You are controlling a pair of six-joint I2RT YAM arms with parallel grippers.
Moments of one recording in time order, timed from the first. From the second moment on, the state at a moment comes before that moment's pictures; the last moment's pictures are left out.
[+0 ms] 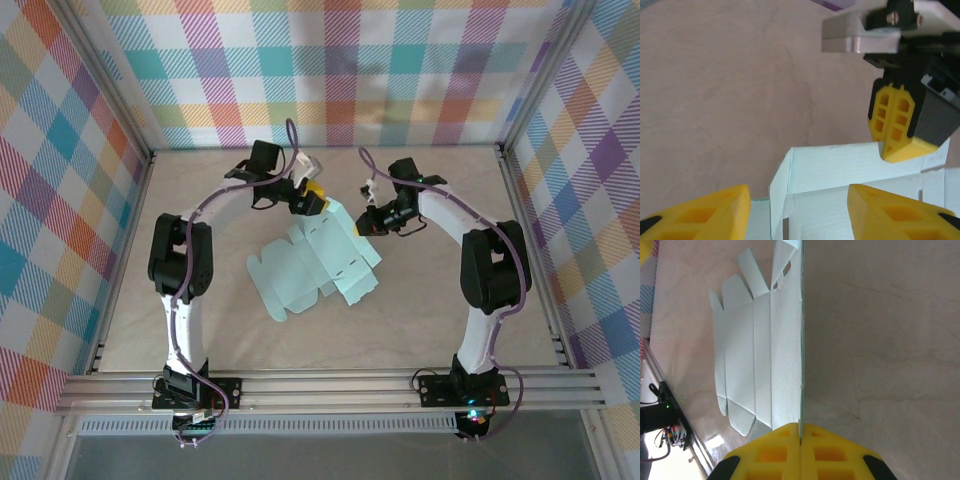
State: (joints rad) left arm -0.32 2.08 1.68 -0.46 0.91 0.46; right arm 0.32 1.89 1.46 -0.80 -0.71 0.01
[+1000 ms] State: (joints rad) left arm -0.41 2.18 1.87 -0.71 0.93 0.47; right arm 0.31 1.90 1.48 -0.84 -0.76 0.01
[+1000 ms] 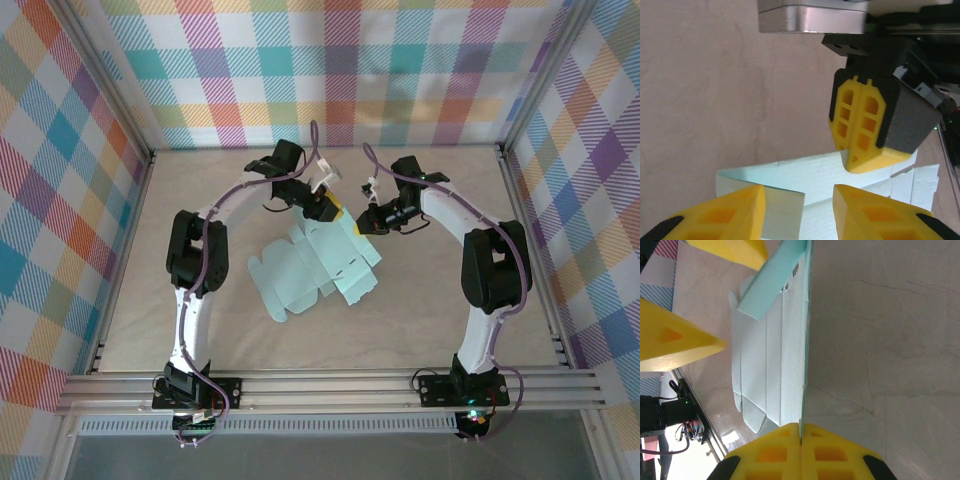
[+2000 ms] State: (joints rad) left arm -0.46 2.24 1.86 -0.61 0.89 0.34; right arm 0.32 1.89 1.44 -0.80 -0.72 0.08
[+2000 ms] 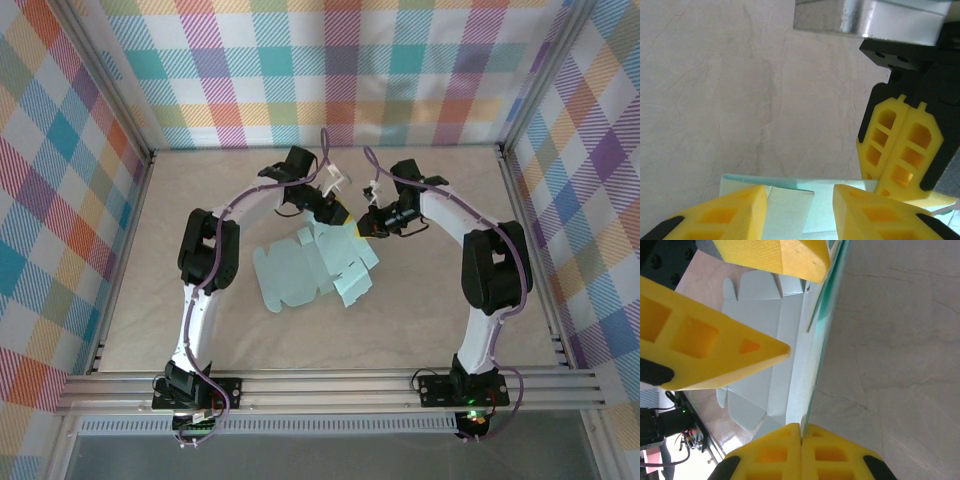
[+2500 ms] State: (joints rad) left arm -0.33 1.85 1.36 -0.25 0.75 0.18; right arm 0.32 1.78 1.34 -0.73 -0.51 -0.06
